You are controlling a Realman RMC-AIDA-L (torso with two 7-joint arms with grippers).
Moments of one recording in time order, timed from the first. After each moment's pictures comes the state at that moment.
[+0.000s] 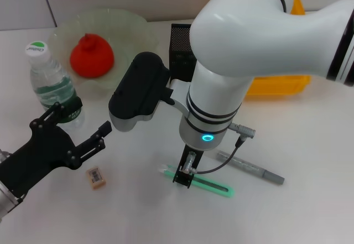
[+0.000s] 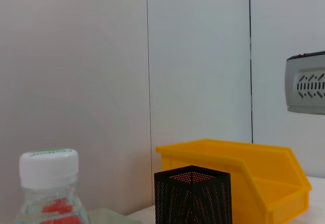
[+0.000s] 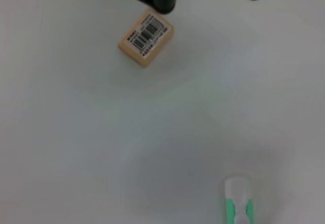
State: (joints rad) left arm -0.30 -2.07 1.21 0.24 1.03 1.44 -0.55; right arm 1.03 2.09 -2.10 -0.99 -2.37 -1.33 2.95
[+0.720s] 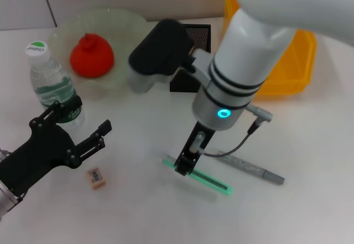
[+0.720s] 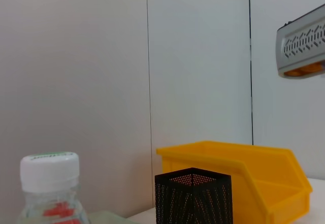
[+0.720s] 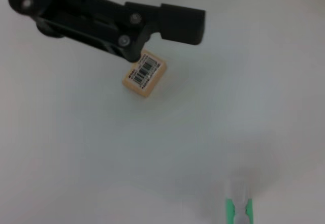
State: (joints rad) left arm -0.30 -2.07 1.21 0.24 1.02 1.44 -0.55; right arm 0.94 2.08 -1.84 -1.09 -2.38 -1.46 2.87
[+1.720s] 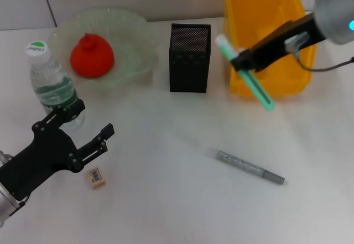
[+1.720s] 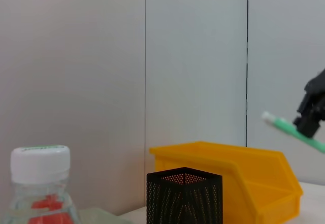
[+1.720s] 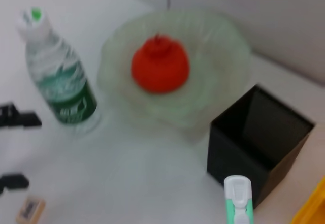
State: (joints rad) left arm -0.30 -2.07 1.22 0.24 1.03 1.46 -0.57; right arm 0.57 2.08 -1.28 -1.76 -2.50 -1.67 2.77
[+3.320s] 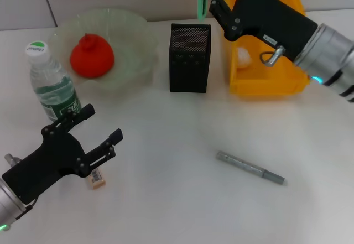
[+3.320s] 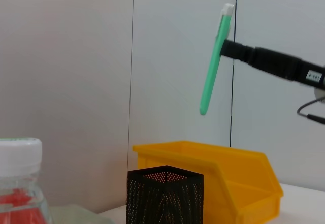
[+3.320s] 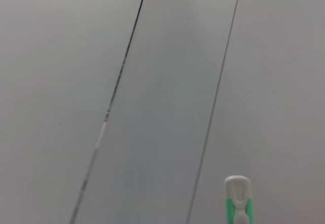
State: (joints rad) left arm -0.31 -2.07 1.24 0.22 1.03 1.47 -0.60; right arm 0.46 2.09 -1.34 -0.57 -0.78 -1.26 0.54
